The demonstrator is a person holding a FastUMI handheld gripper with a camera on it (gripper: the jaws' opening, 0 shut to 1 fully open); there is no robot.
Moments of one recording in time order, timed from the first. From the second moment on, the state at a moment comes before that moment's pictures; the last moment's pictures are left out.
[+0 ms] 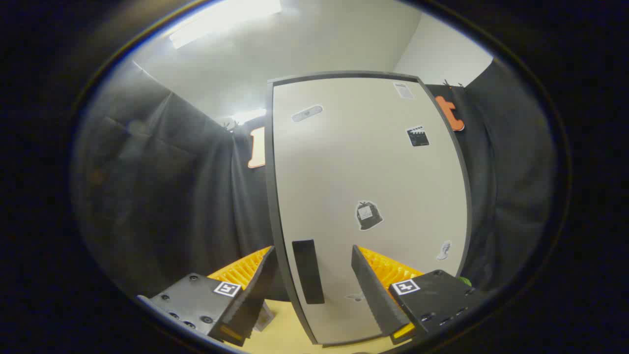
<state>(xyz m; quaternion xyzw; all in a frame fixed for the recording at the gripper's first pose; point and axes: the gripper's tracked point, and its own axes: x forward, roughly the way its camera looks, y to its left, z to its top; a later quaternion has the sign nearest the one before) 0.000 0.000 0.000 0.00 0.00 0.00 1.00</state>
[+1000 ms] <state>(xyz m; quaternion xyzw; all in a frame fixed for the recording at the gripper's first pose) 0.033 0.009 -0.024 0.01 0.04 0.02 1.00</state>
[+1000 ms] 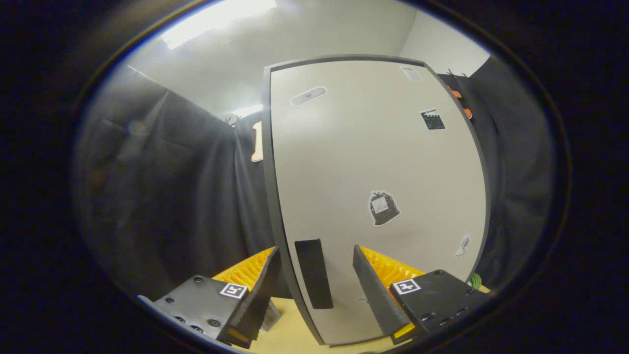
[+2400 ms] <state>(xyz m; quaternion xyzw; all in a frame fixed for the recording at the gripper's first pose) 0.045 0.002 -0.079 -0.04 0.09 -0.06 0.99</state>
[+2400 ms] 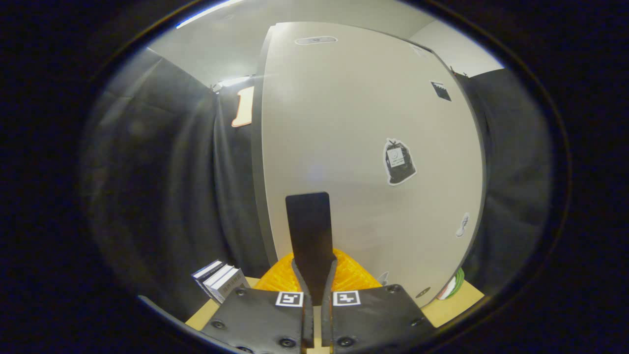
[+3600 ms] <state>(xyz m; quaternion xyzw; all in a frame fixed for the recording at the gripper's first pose) -0.102 -0.090 -0.034 -0.03 0.08 -0.08 0.99</state>
